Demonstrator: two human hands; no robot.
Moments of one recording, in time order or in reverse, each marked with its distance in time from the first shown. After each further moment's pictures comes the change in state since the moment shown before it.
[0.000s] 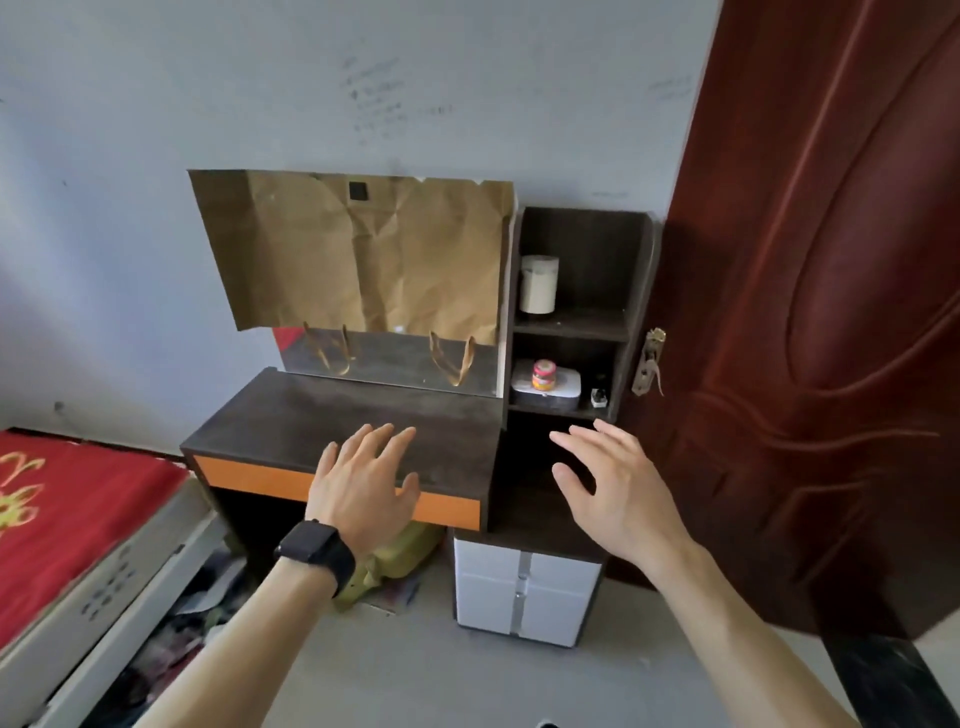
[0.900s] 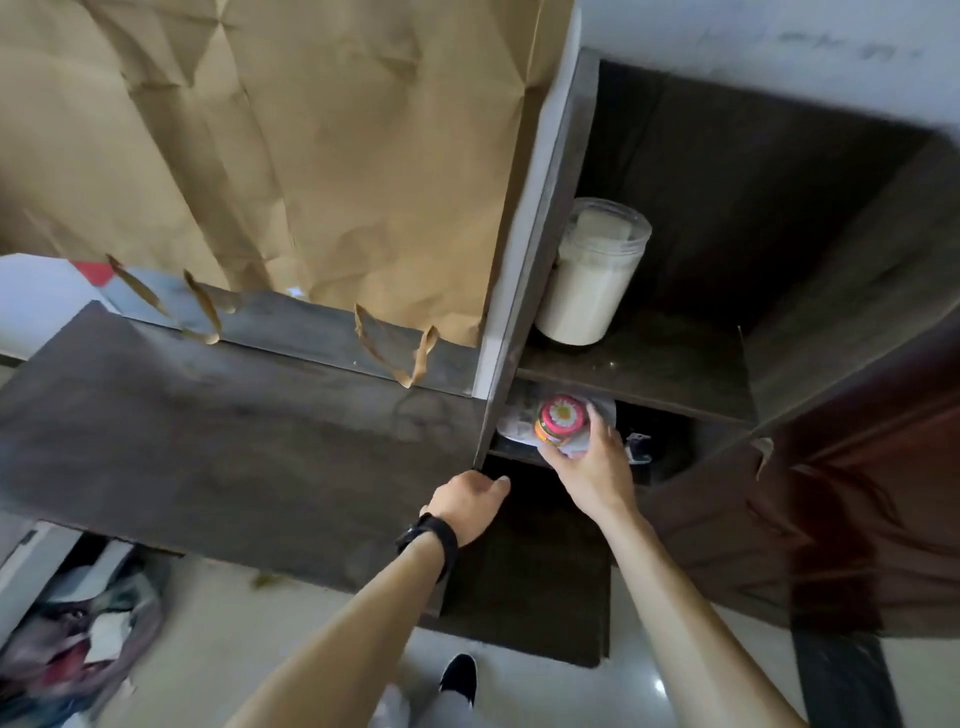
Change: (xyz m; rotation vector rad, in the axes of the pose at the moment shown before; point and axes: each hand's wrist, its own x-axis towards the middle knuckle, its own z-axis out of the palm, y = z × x) left_hand 0.378 0.068 0.325 -0.690 -0.843 -0.500; right_hand 0.338 0.251 0.282 0.195 -0.289 0.659
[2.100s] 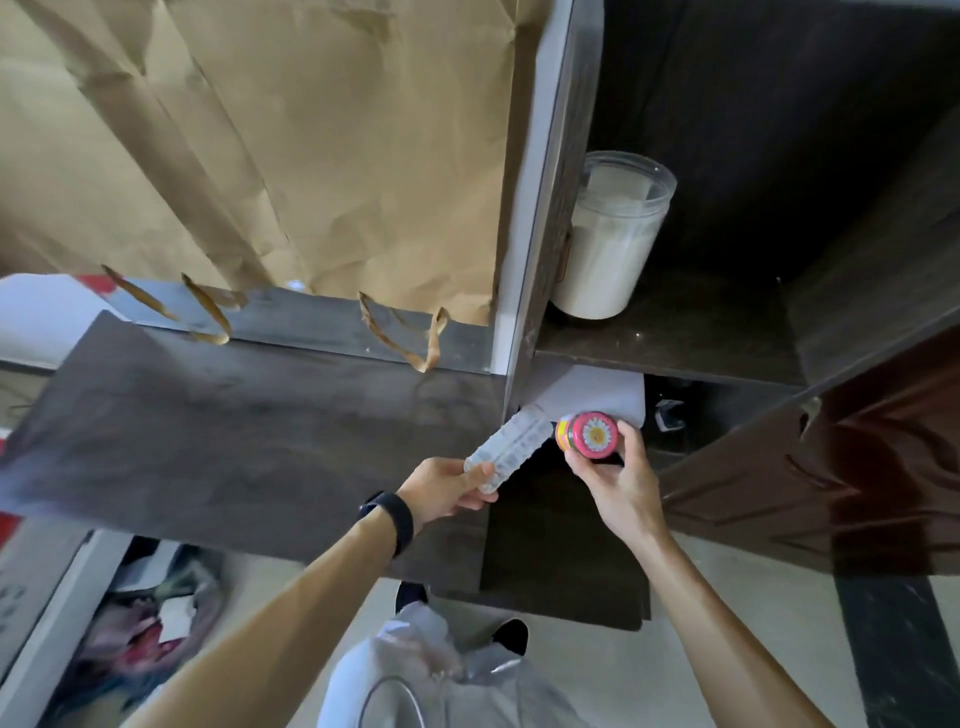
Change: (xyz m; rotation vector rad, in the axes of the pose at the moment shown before) left_hand 0.005 -0.035 -0.055 -0.285 -0.239 0.005; right_hand -0.033 0.036 0.031 0.431 0.015 0.076
